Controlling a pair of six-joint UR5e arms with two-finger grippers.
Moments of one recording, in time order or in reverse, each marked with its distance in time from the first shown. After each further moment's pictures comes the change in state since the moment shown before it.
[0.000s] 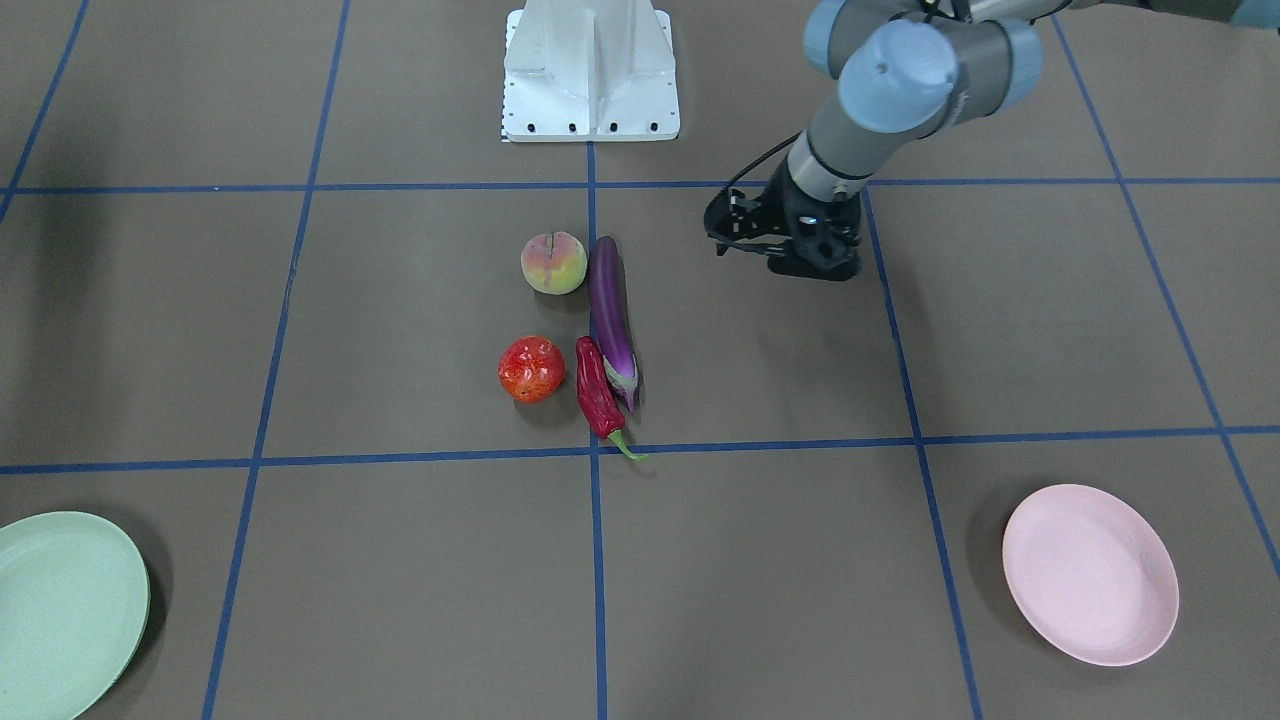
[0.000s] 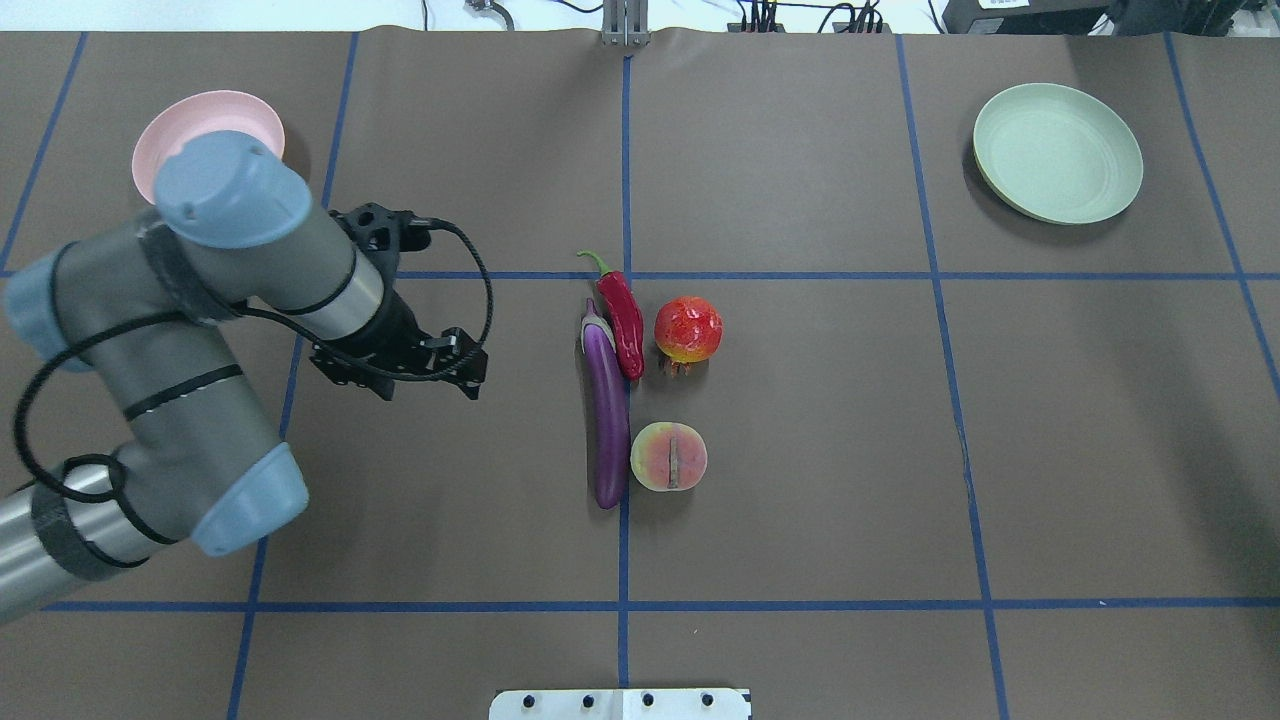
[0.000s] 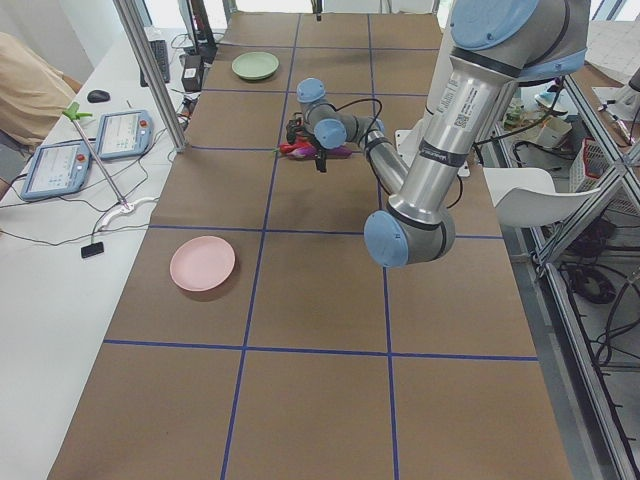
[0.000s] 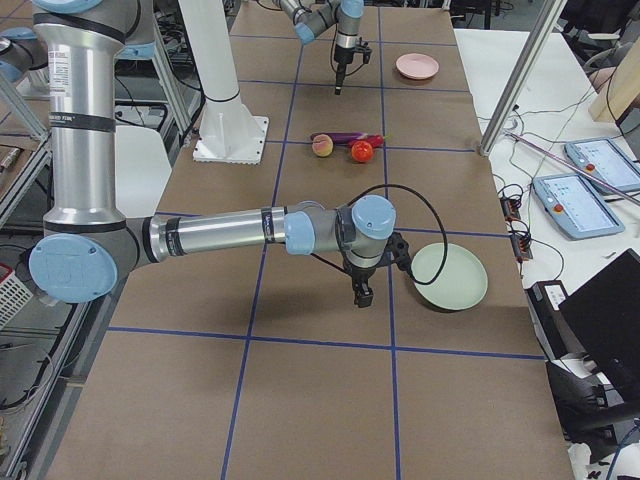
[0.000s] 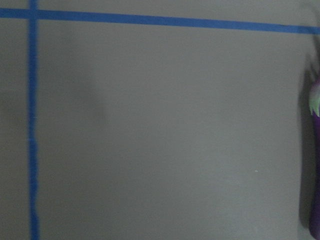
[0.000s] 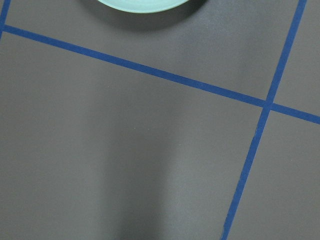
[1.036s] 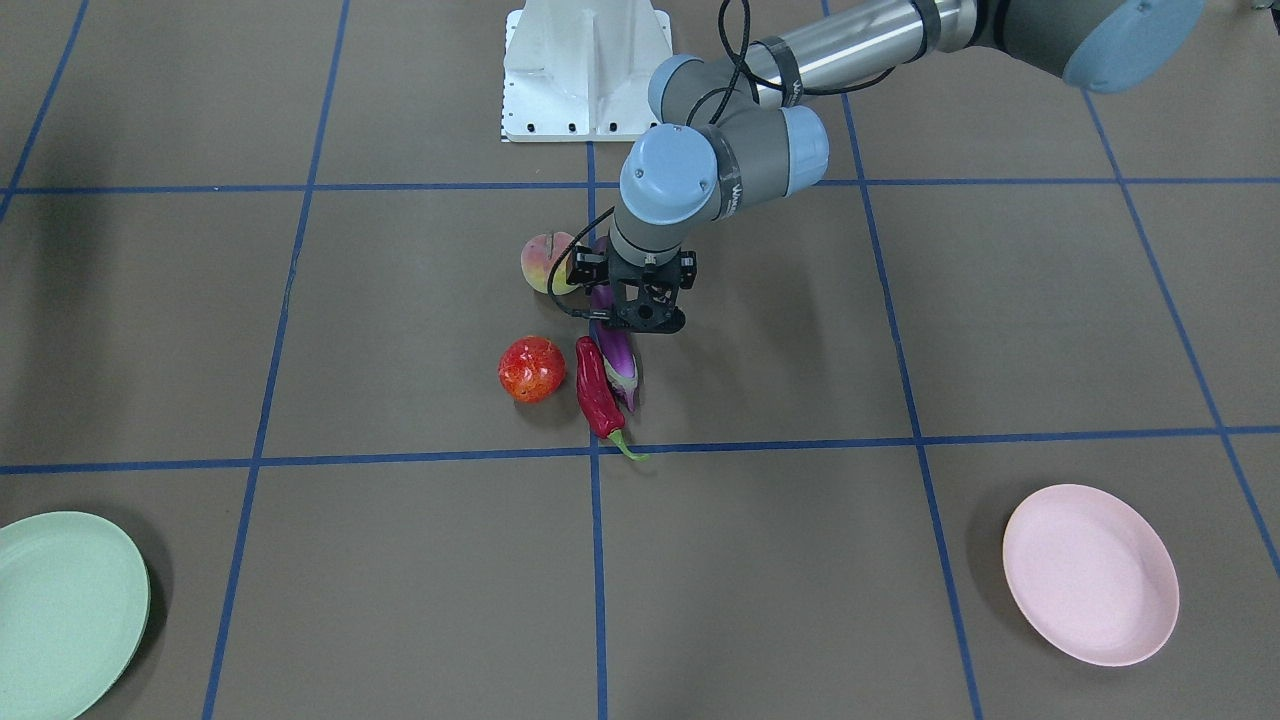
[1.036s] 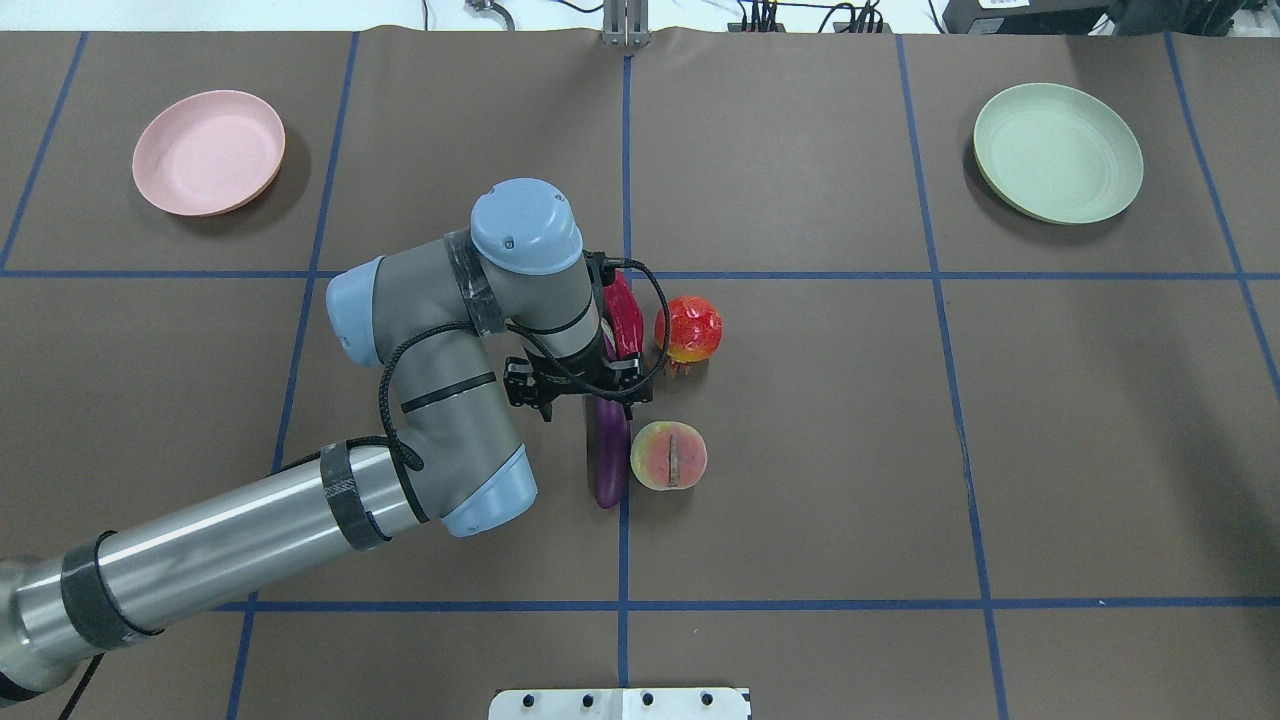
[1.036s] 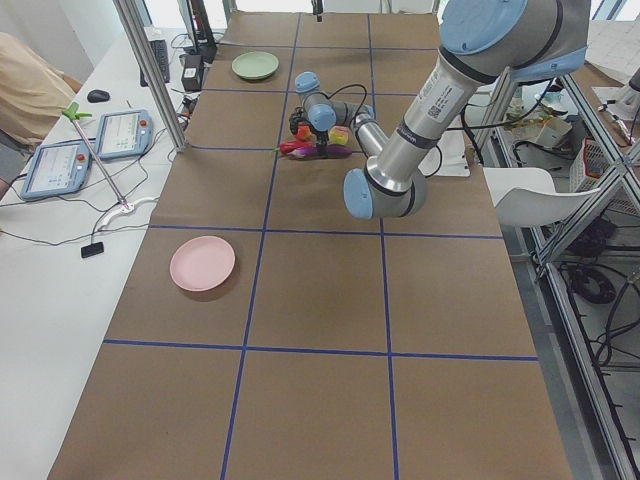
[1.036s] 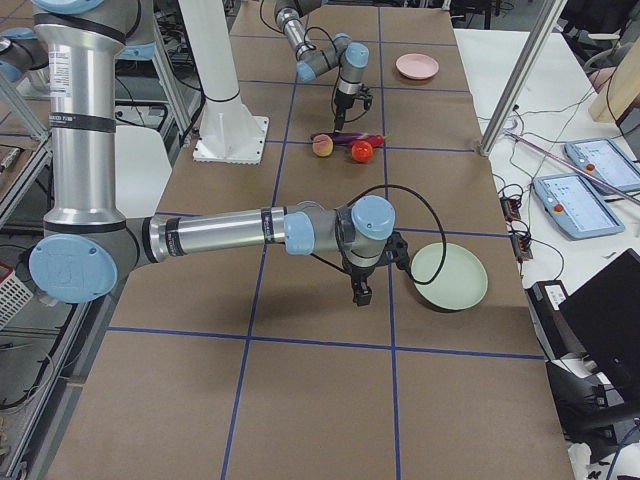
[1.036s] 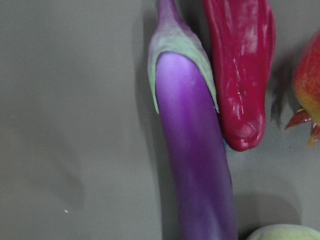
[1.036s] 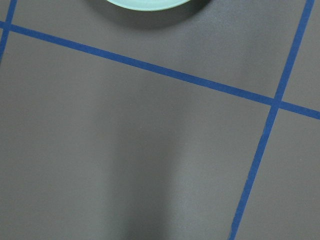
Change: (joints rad) left arm 0.073 -0.276 0.381 -0.065 0.015 -0.085; right arm -0.005 -0.002 0.002 0.001 0.017 0.006
